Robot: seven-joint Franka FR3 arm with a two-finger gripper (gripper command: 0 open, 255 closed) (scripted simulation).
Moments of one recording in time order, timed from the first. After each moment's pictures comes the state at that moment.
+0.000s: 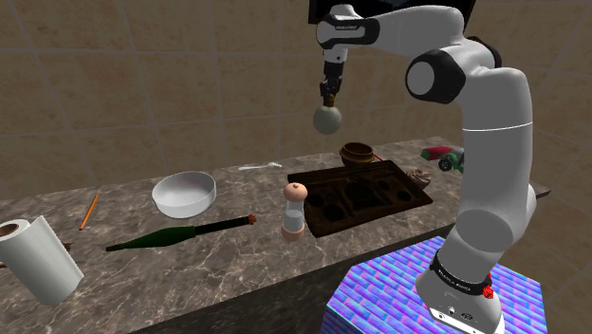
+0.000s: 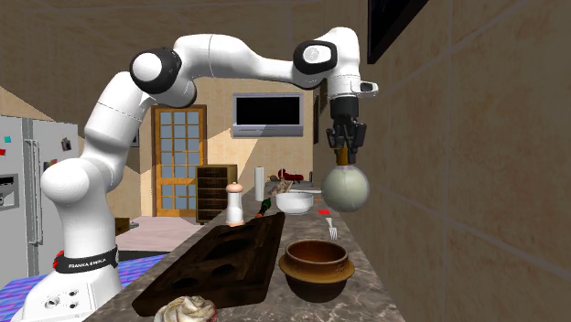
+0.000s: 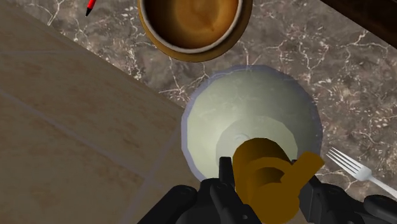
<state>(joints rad) -0.22 0.42 -0.29 -1.23 0.10 1.67 -0.49</state>
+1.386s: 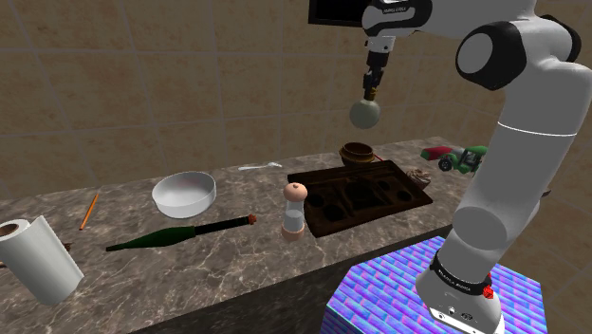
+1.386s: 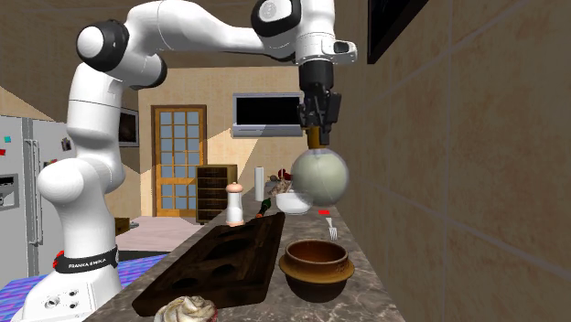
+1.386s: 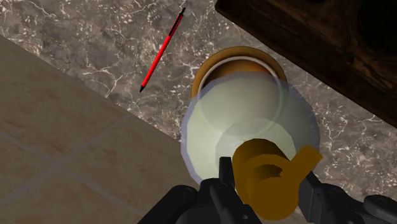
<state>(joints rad) -0.30 0.12 -0.37 -1.53 0.03 1.68 -0.67</state>
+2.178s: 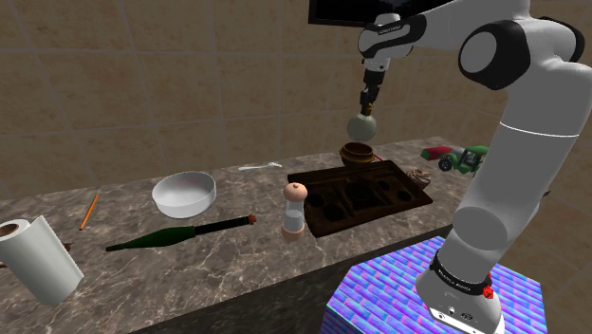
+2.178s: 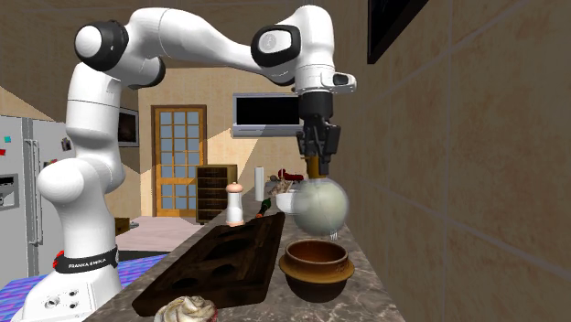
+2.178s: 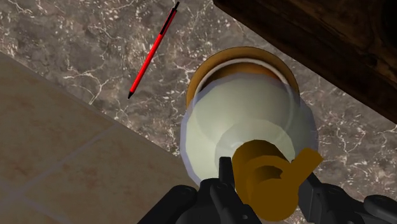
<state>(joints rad) -0.30 0.10 -0.37 -1.71 0.03 1.85 -0.67</state>
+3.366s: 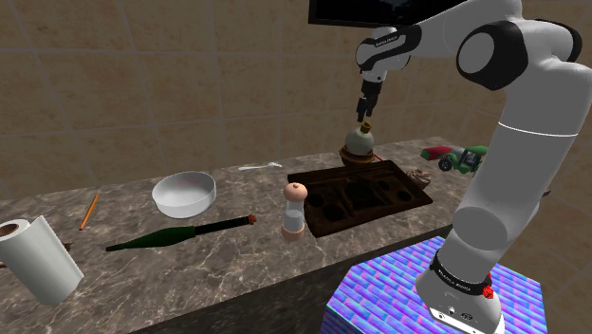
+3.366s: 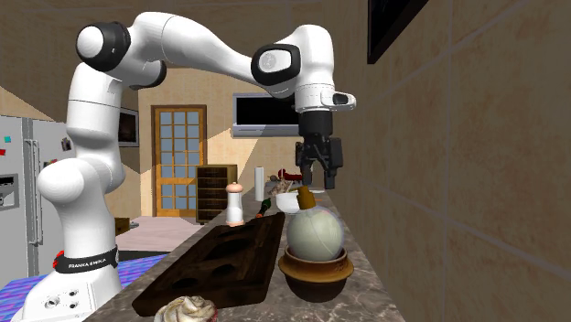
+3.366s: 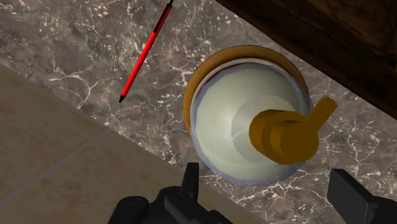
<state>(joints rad) -0.30 0.11 -0.37 -1.80 0.03 1.94 -0.67</state>
